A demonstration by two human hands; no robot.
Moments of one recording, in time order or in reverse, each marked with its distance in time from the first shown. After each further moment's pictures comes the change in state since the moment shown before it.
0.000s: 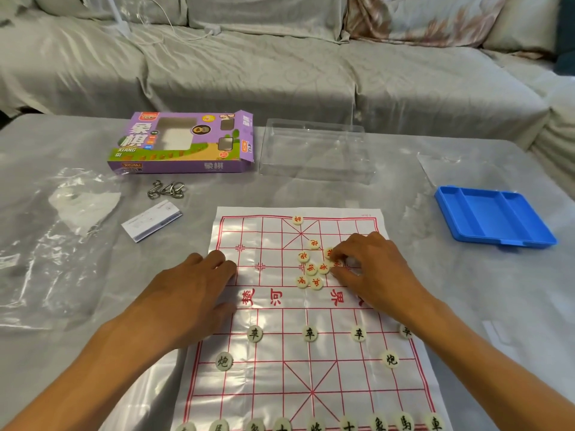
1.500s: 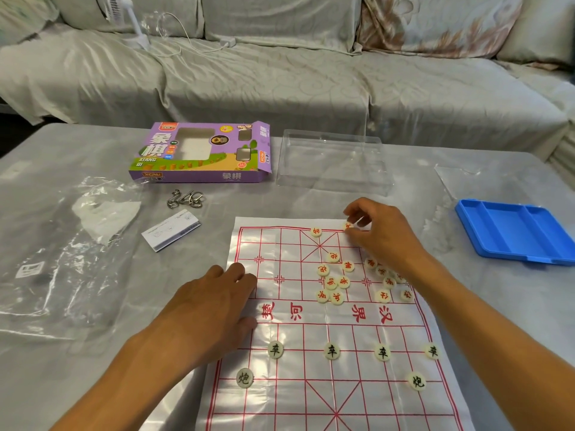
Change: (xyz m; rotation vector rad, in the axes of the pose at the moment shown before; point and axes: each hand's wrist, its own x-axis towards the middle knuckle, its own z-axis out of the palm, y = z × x) left_hand -0.001 -0.001 -0.003 -0.015 -0.035 -0.015; right_hand 0.076 0.003 -0.007 0.279 0.107 0.140
